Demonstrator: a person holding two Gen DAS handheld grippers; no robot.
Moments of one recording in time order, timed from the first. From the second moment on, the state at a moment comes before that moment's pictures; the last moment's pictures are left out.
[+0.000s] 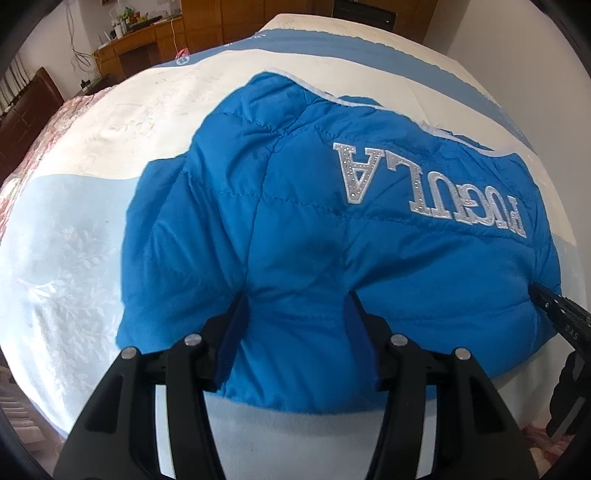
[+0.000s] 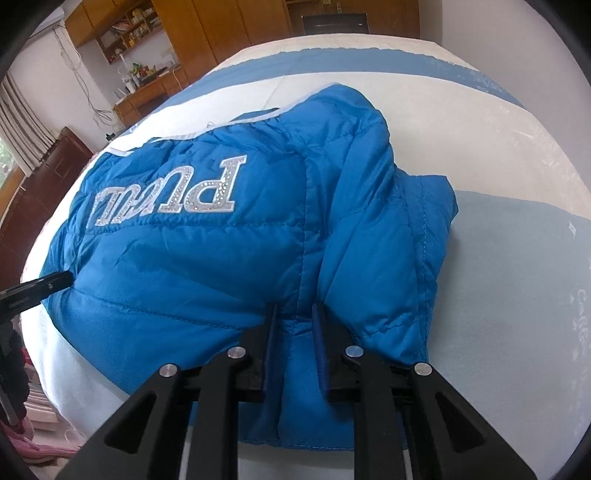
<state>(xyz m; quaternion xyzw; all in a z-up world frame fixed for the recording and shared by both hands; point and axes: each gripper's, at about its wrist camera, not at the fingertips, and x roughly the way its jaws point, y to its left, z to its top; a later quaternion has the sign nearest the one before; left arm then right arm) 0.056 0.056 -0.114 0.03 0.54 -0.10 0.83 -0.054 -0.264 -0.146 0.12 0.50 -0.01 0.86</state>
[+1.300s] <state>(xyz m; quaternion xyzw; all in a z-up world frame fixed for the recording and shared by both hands) 0.065 0.199 -0.161 -0.36 0.54 -0.07 0.75 -0.046 -0.263 -0.145 0.11 0.51 0.00 0.85</state>
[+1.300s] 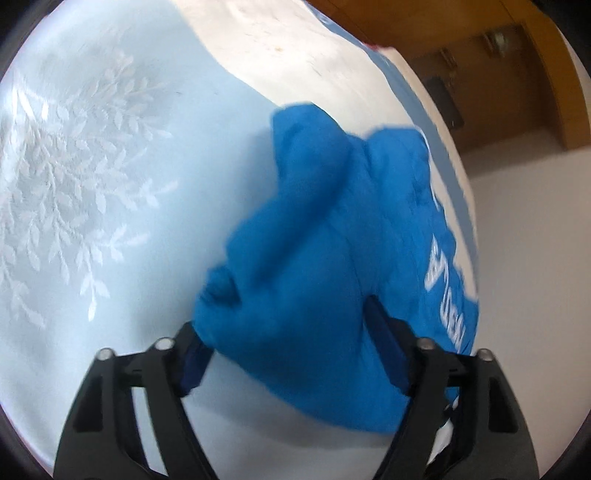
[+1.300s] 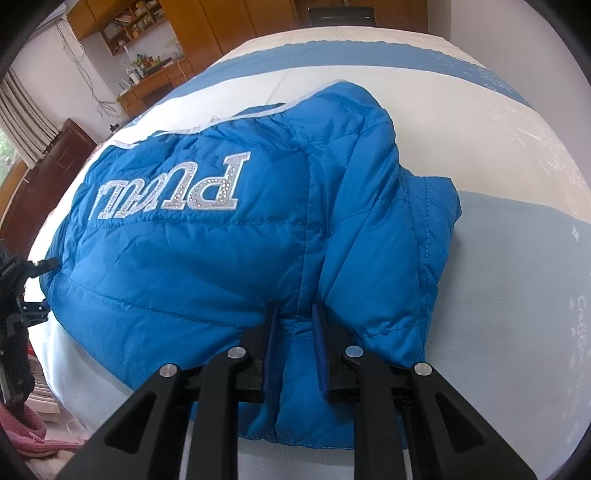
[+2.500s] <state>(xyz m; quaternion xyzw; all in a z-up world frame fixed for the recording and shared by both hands) 0.044 0.132 -0.031 -0.23 0.45 -0.17 0.84 -0.074 -0.316 -0.077 0.18 0.48 0.00 0.86</state>
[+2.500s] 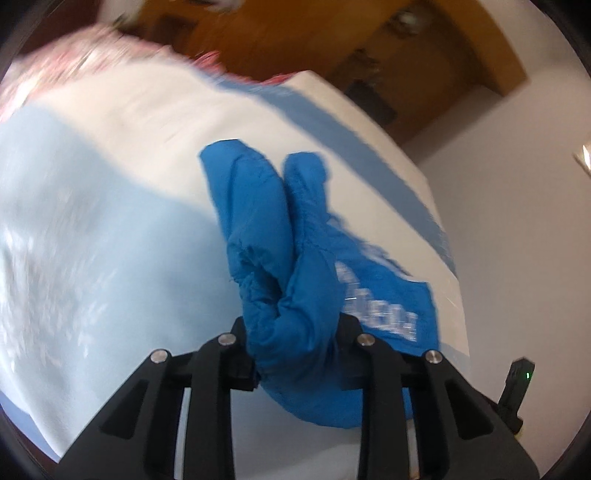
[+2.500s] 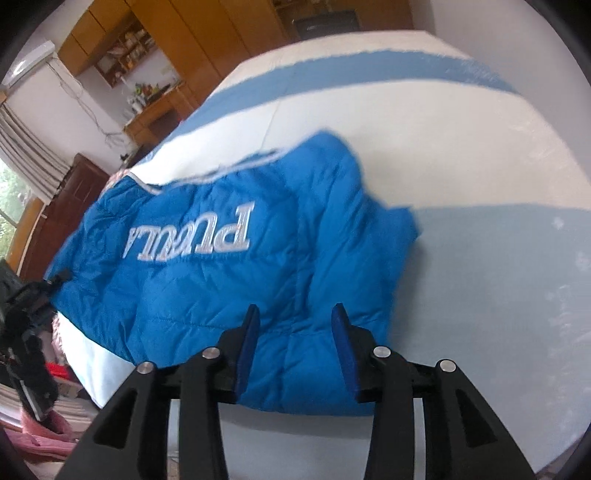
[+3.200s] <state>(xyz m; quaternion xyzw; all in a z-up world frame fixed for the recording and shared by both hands) 0.057 -0.104 -0.015 -0.04 0.48 -0.37 0.79 -0.107 -0.349 -0.052 0.21 0.46 -0.05 0.86</state>
